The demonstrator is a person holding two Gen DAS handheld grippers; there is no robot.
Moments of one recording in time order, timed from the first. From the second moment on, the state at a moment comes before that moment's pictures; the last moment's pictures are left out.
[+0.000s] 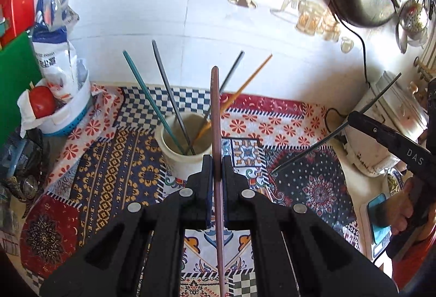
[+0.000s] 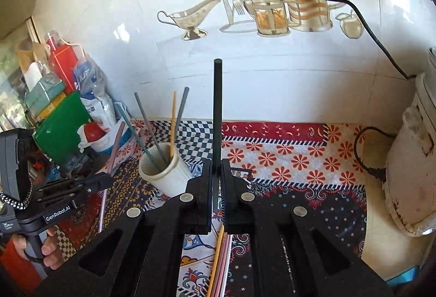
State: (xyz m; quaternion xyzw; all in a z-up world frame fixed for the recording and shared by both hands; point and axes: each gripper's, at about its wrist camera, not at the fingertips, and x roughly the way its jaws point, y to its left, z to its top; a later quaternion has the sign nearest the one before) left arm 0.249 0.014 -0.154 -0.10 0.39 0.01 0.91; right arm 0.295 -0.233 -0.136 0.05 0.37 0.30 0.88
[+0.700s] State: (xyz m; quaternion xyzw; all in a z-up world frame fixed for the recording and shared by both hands) left arm 0.280 0.070 -0.095 -0.11 0.28 0.06 0.95; right arm 0.290 -0.161 -0.083 0.02 0.31 0.39 0.87
